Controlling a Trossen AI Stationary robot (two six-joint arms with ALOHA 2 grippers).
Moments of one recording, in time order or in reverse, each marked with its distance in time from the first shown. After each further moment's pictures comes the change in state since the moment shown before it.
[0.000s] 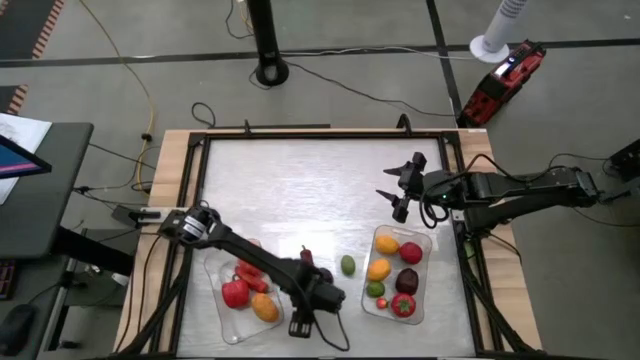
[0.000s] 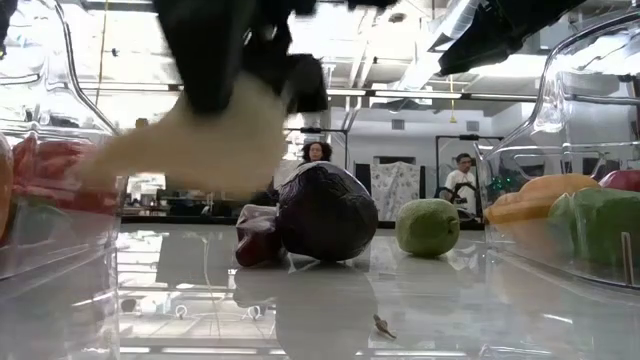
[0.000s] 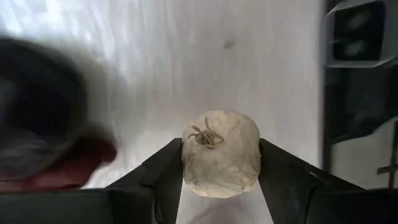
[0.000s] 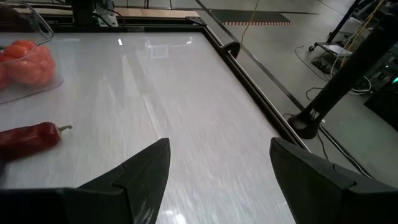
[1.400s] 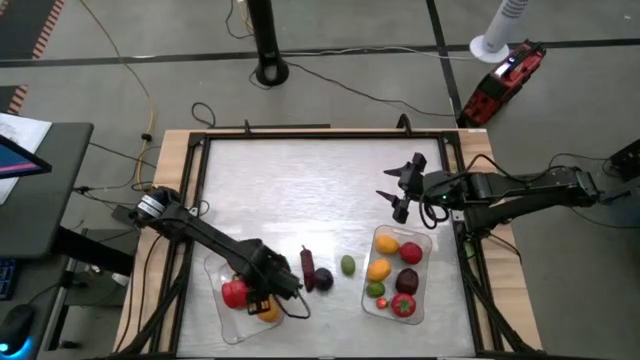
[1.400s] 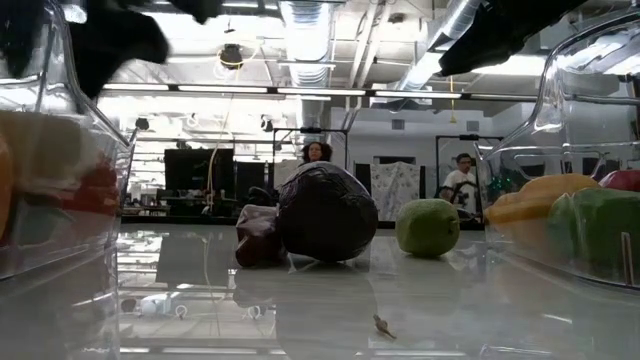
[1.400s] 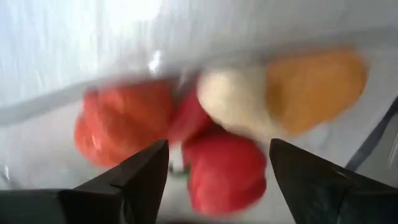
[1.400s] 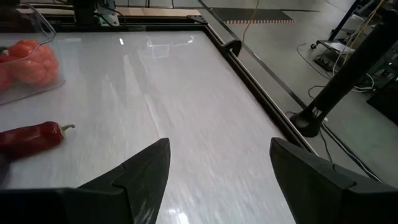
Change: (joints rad) left arm -0.041 -0.346 -0.268 -0.417 -0.124 -0.346; right arm 0.005 0.000 0.000 -0.008 -0.002 0.015
